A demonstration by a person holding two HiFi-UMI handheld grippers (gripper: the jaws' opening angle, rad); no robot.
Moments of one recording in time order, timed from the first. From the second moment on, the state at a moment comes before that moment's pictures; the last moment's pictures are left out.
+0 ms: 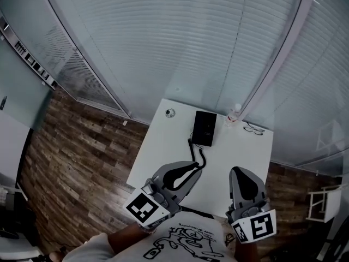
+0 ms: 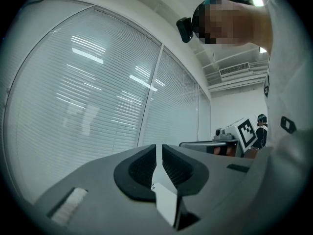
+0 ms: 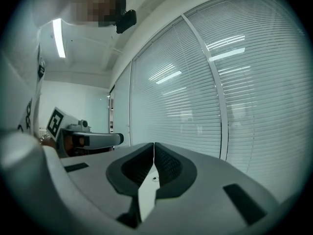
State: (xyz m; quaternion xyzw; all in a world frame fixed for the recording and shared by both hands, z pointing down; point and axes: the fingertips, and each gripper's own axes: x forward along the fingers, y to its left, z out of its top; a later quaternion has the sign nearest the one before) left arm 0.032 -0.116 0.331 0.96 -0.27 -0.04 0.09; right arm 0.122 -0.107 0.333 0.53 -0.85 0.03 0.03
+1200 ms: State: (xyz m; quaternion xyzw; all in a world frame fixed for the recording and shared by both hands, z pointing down) left arm 0.032 -0.167 0.419 0.95 -0.26 -0.01 0.20; right arm 0.121 -0.144 0.413 0.54 -0.83 0.05 0.10
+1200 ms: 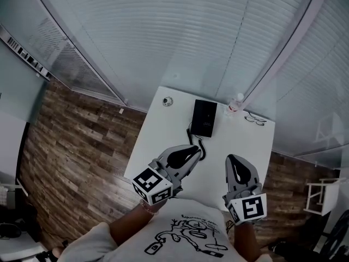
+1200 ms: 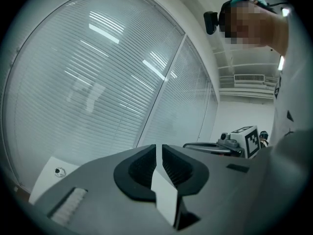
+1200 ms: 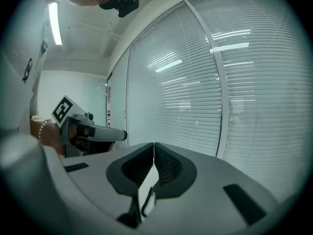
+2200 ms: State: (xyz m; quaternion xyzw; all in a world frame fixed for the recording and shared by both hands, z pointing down) left arm 0.039 -0.259 0.531 0.93 -0.25 0.06 0.27; right arm 0.127 -0.218 0.467 0.54 -0.82 0.10 0.12
